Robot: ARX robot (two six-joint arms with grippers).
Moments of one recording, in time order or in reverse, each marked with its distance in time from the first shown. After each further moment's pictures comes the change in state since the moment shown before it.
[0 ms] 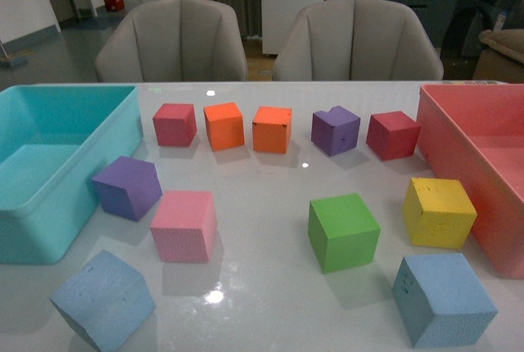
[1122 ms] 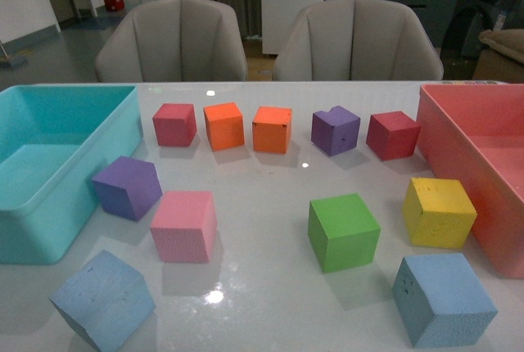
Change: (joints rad) left arm 0.000 0.000 0.000 0.000 0.000 0.000; right arm 0.000 0.000 0.000 0.000 0.000 0.000
